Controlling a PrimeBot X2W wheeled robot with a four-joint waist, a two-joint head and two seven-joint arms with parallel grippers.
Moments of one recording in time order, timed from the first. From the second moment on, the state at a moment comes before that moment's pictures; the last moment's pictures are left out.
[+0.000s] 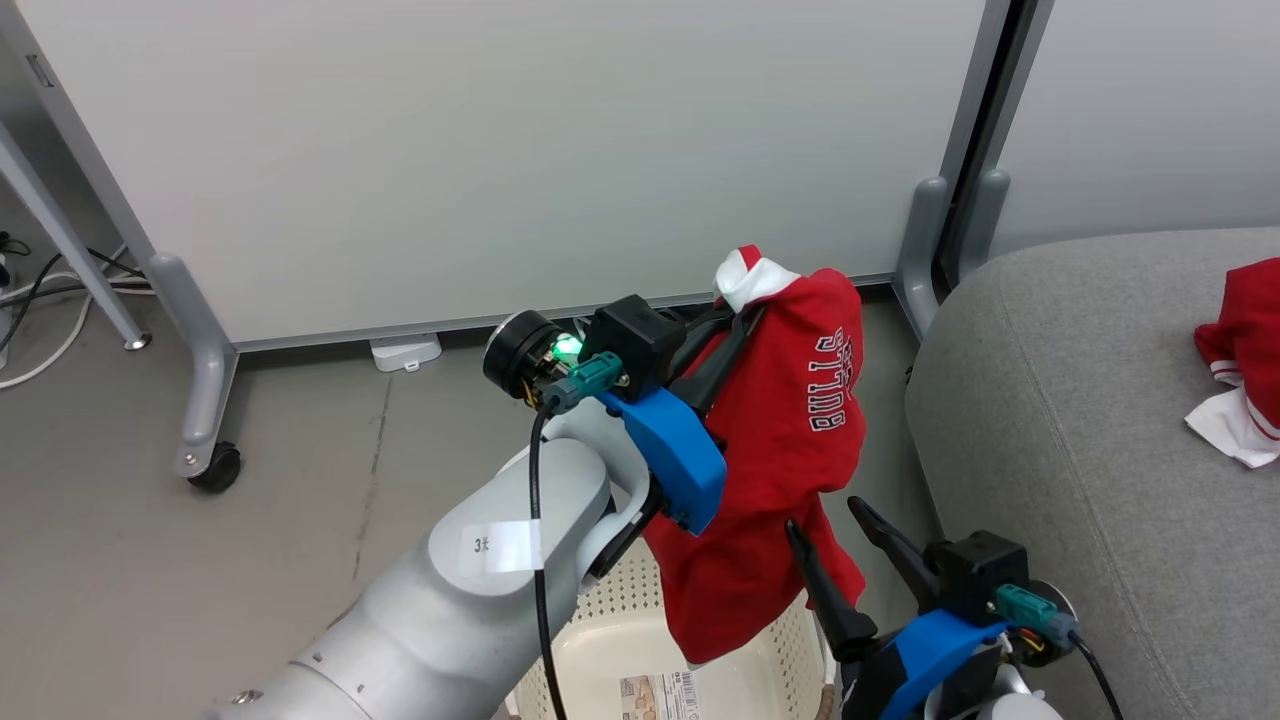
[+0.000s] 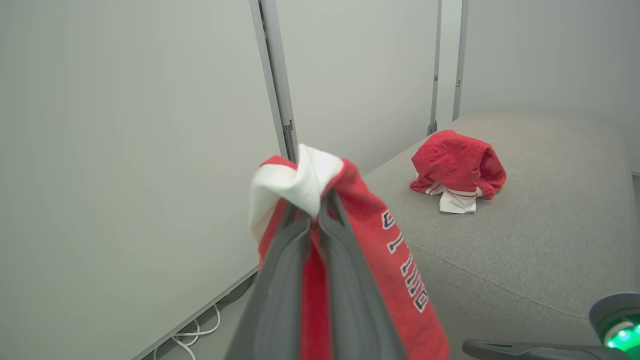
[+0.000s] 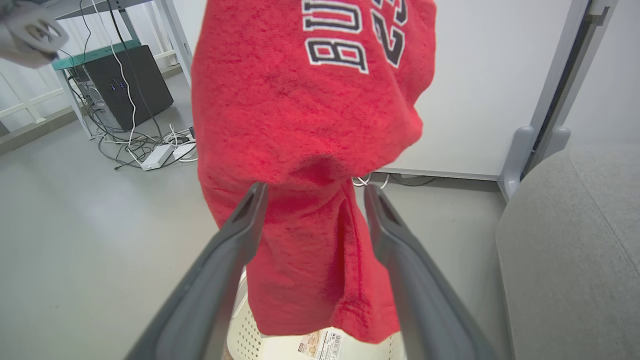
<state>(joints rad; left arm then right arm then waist) -0.84 0.05 -1.03 0.73 -0.72 -0.11 -0.26 -0.12 -0.05 0.25 0.27 0.21 0.13 -0.06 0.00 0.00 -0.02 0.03</state>
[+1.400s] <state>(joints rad) -0.86 0.05 -1.10 0.69 -0.76 -0.10 -0.26 -0.55 -0.05 0.57 0.73 0.39 0.13 -0.24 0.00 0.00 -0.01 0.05</state>
